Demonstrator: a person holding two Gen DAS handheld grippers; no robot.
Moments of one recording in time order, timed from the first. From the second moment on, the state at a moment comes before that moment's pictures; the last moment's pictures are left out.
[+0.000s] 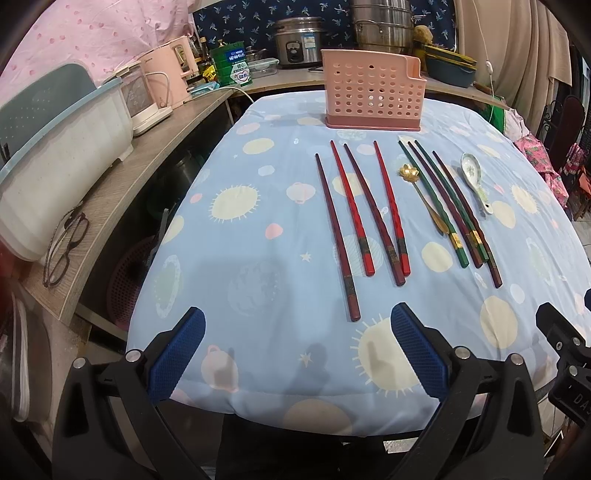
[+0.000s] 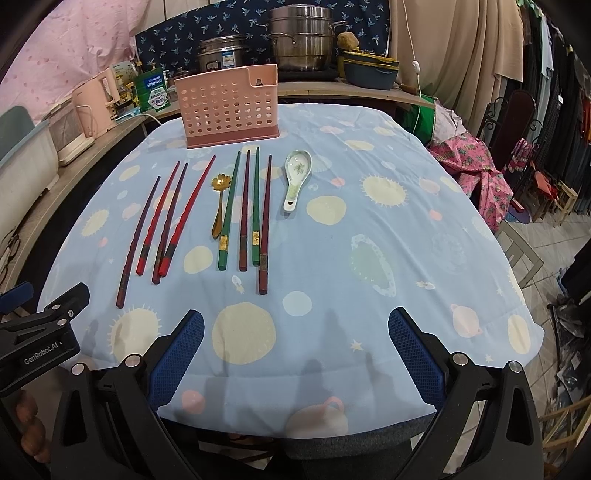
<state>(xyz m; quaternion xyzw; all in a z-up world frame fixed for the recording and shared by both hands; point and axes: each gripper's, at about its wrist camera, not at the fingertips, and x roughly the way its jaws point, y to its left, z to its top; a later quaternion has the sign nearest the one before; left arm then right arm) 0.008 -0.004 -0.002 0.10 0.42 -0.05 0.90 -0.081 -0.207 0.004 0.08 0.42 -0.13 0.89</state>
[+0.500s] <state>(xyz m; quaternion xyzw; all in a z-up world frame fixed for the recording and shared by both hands) 0.005 -0.004 -0.001 0.10 0.42 -0.05 0.90 -0.081 -0.206 0.004 0.08 0.42 -0.13 0.89</state>
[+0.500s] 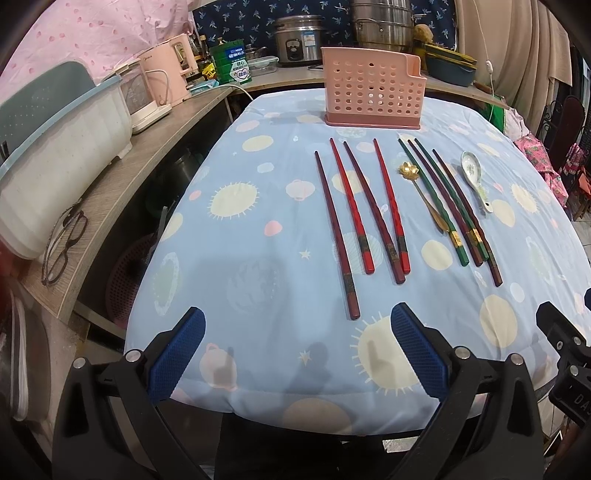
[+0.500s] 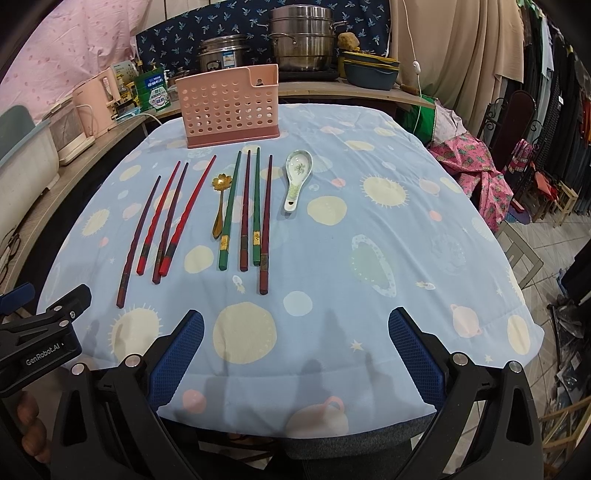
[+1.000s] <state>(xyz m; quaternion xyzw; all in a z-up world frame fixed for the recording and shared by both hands) 0.002 -0.003 -0.004 0.09 0.43 -0.05 0.90 -0.082 -0.206 0.005 0.08 0.42 -0.13 0.89</state>
